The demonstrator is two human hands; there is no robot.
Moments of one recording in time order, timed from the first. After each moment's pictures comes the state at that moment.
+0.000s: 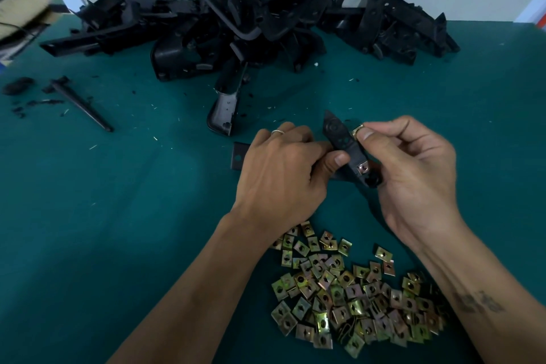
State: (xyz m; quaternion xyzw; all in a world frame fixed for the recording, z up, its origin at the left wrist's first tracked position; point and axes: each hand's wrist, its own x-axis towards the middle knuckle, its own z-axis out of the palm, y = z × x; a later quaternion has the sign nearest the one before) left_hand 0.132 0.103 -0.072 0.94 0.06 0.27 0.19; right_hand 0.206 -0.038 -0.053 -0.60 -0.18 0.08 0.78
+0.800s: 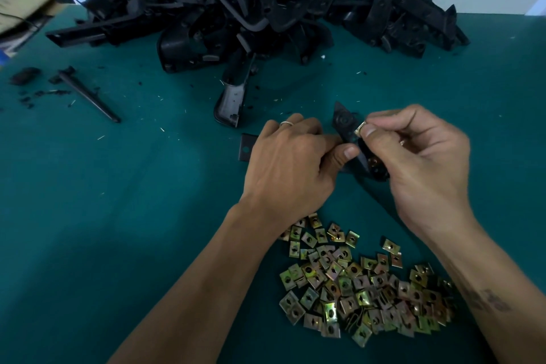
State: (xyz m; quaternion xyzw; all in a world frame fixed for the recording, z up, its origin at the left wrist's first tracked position) left_hand 0.132 0.103 -0.071 0.95 0.06 0.27 0.18; right_hand 0.207 -0.041 -0.055 -0.69 -0.26 0.00 0.68
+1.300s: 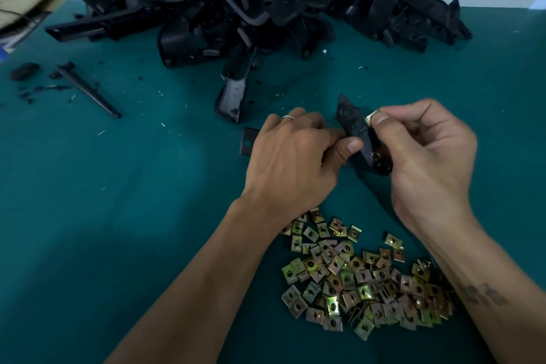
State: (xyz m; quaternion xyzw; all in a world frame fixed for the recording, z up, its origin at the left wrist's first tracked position) left_hand 0.131 0.102 -0.072 0.94 0.05 0.28 0.18; right_hand 0.206 -0.037 -0.059 -0.66 -0.21 -0.02 0.72
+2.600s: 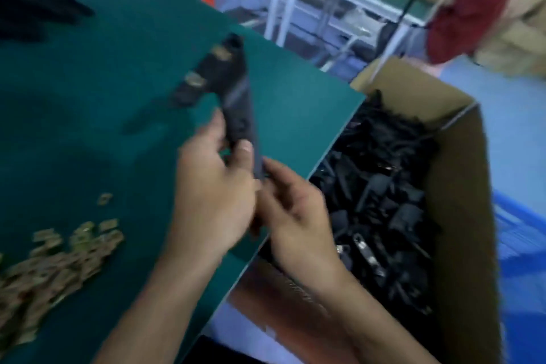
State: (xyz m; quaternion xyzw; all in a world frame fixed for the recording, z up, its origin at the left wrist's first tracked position) left_hand 0.110 -0.179 -0.018 0.73 -0.09 0.07 0.67; right_hand 0.049 -0.272 -0.029 -0.71 0.02 -0.10 0.70
